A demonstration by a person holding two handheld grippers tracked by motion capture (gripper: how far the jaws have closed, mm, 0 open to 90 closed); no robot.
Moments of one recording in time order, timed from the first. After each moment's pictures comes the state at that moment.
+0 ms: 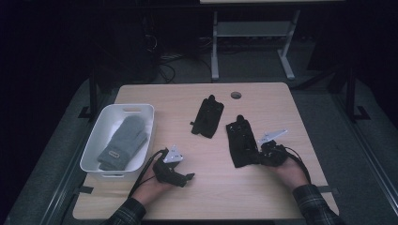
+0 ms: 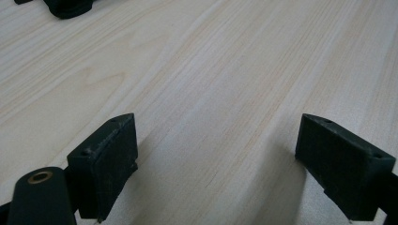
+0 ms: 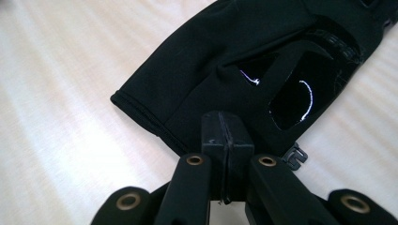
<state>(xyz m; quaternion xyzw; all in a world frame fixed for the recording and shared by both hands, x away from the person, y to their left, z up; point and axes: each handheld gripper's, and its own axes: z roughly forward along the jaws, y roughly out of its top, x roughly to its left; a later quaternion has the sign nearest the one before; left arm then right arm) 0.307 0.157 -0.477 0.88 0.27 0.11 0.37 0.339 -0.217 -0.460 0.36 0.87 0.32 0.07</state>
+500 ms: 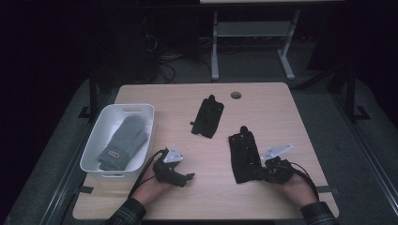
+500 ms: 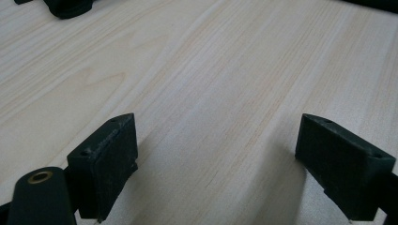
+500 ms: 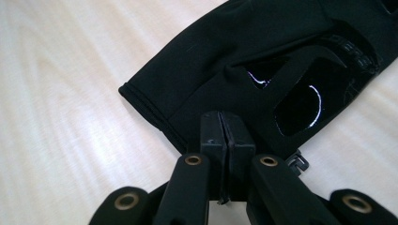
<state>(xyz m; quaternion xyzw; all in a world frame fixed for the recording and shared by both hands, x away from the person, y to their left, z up) 0.307 0.157 -0.478 0.88 0.27 0.11 0.38 0.288 -0.219 -0.458 0.34 0.88 0.31 0.05</state>
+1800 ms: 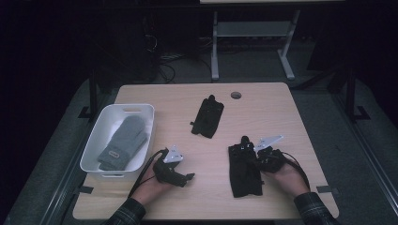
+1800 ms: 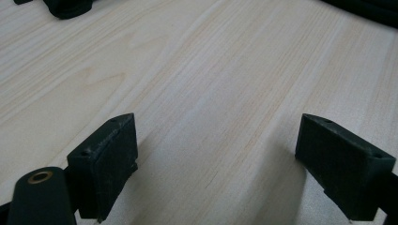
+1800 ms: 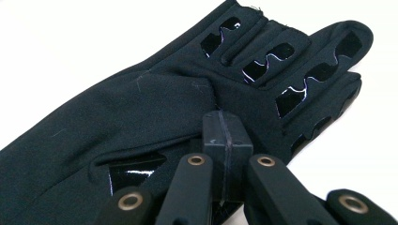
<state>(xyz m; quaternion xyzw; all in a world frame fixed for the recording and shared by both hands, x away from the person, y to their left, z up) 0.307 0.157 -0.478 0.88 0.27 0.11 0.38 0.322 -0.204 -0.459 0.33 0.89 0.31 0.08</state>
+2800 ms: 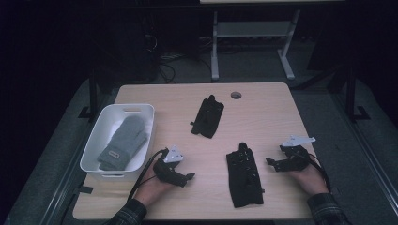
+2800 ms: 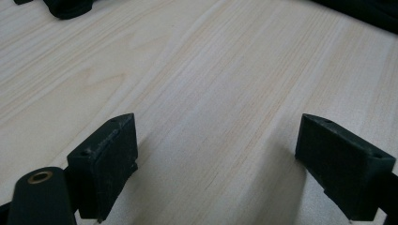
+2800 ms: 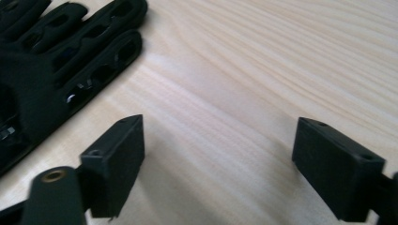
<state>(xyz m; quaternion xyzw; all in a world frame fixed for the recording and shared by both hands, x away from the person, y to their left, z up) 0.308 0.156 -0.477 0.88 0.27 0.12 0.37 0.328 -0.284 -0.479 0.41 0.83 0.34 0.17</state>
